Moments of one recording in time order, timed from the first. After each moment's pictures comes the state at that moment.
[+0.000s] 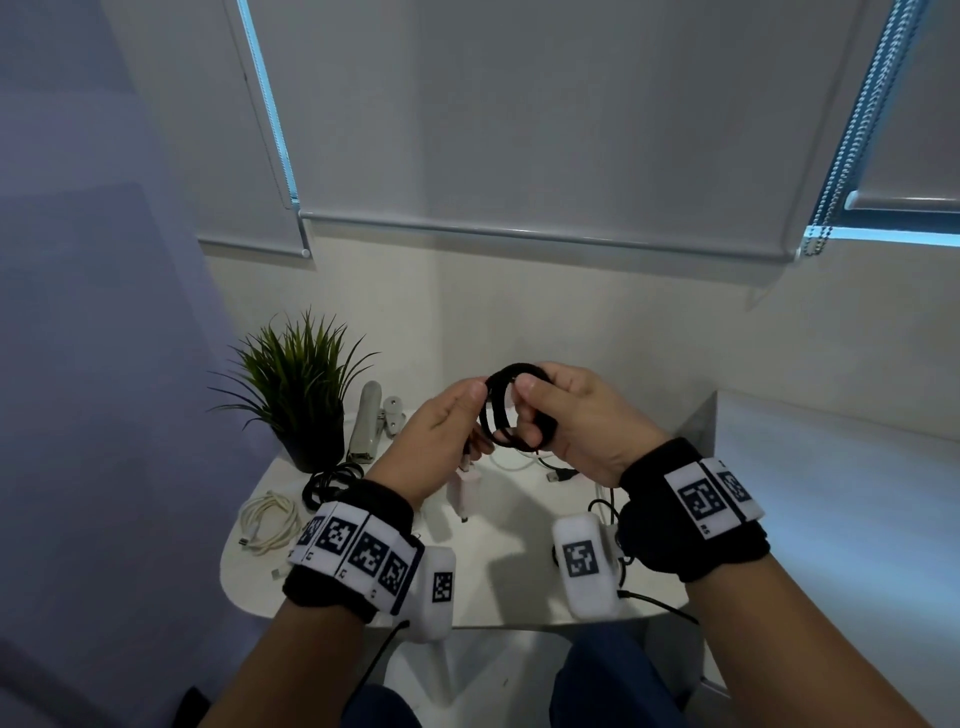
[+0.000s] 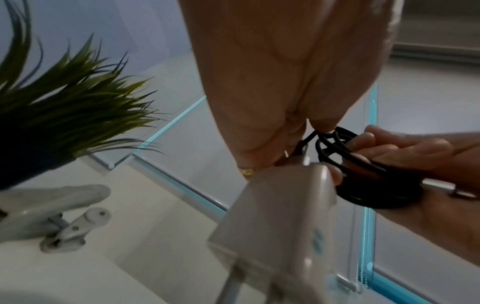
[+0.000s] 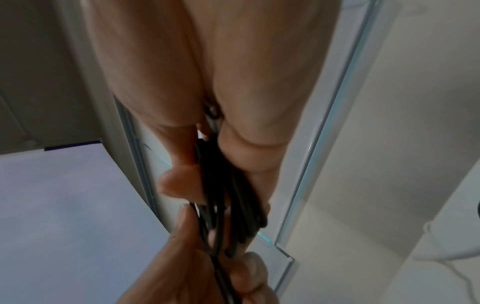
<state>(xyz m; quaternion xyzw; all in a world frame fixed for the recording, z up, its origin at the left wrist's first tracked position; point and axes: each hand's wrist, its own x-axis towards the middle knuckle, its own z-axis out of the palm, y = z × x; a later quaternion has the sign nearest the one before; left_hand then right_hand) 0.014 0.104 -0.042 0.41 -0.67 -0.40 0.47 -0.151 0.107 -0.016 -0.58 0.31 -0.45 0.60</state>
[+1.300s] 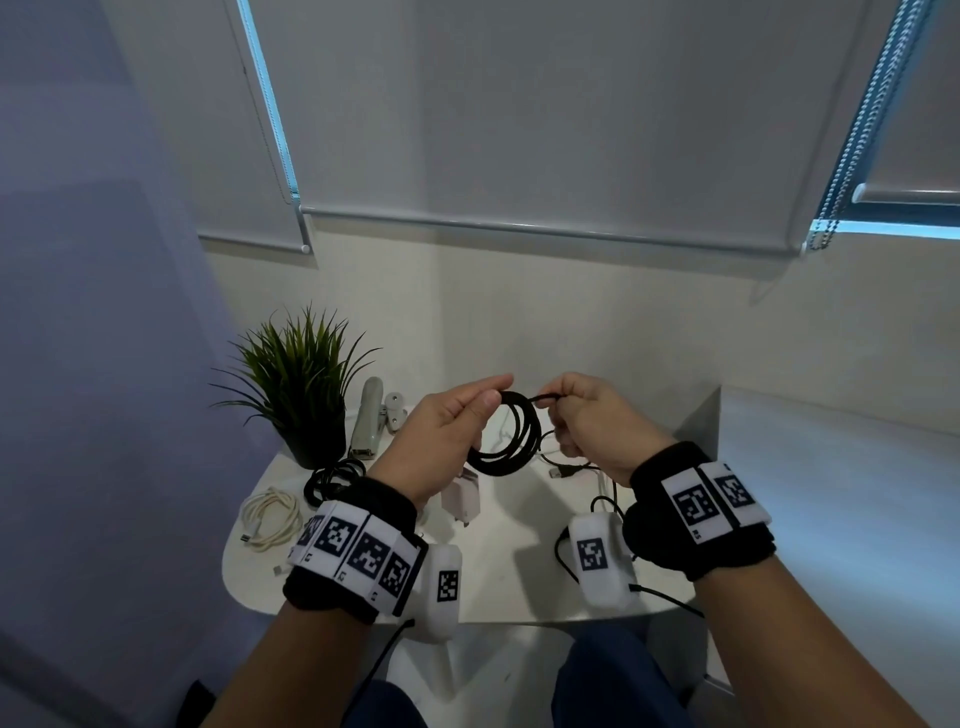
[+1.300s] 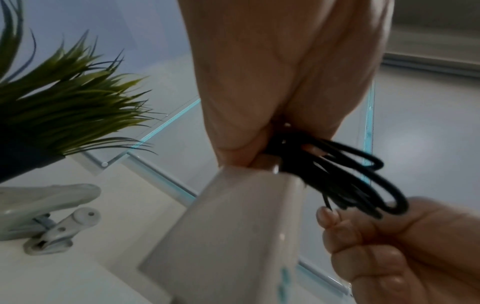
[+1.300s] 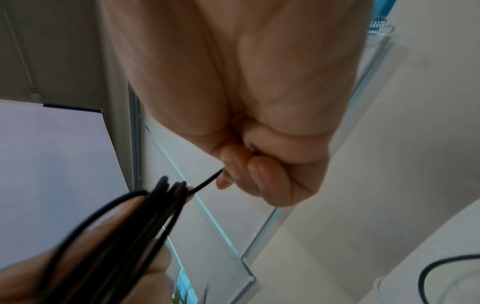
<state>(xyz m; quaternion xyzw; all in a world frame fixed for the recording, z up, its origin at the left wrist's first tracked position) 0.013 0.099 -0.047 0.44 -0.64 -0.40 0.48 -0.162 0.080 -0.043 -0.56 0.51 -0.44 0.48</state>
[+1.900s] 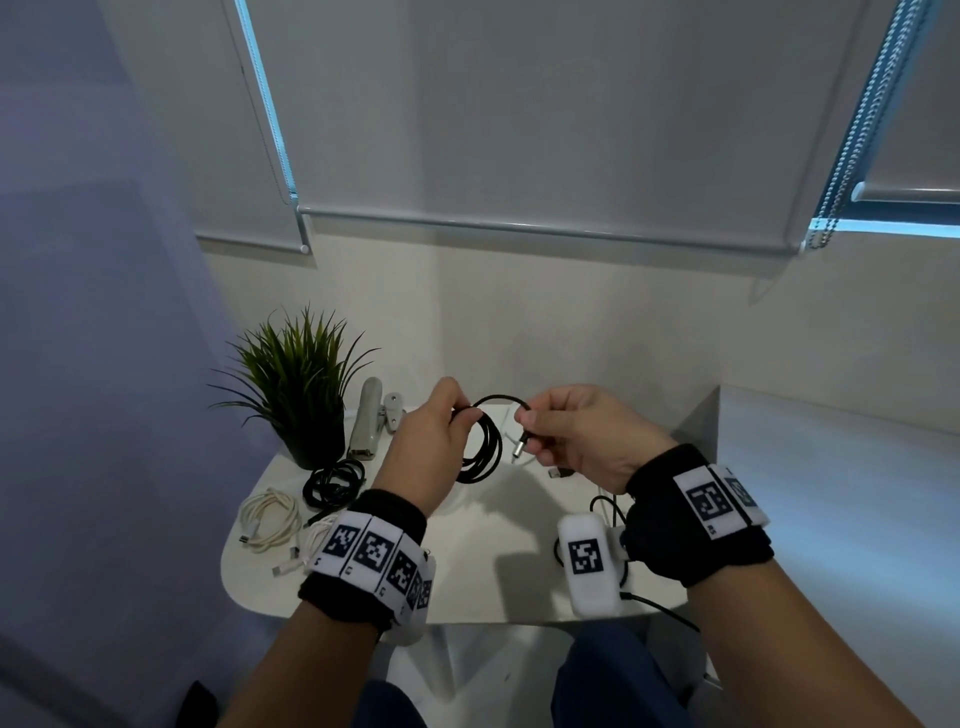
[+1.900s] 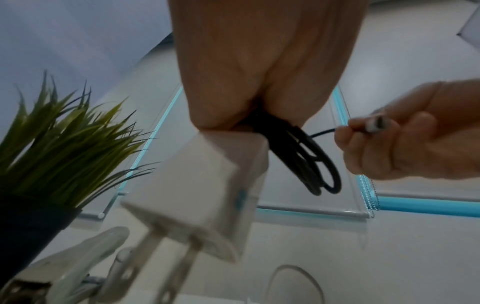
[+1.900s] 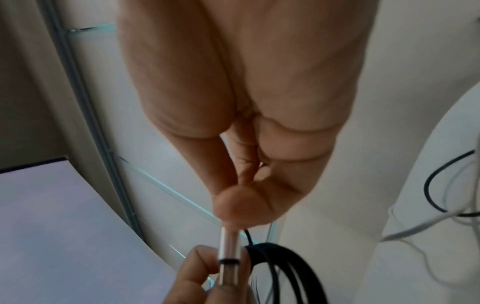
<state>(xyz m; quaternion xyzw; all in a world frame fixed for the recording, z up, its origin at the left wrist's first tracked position) 0.017 0.098 -0.058 0.56 -0.70 -0.16 0.42 -0.160 0.093 -0.038 -0.53 0.44 -0.41 0.59</state>
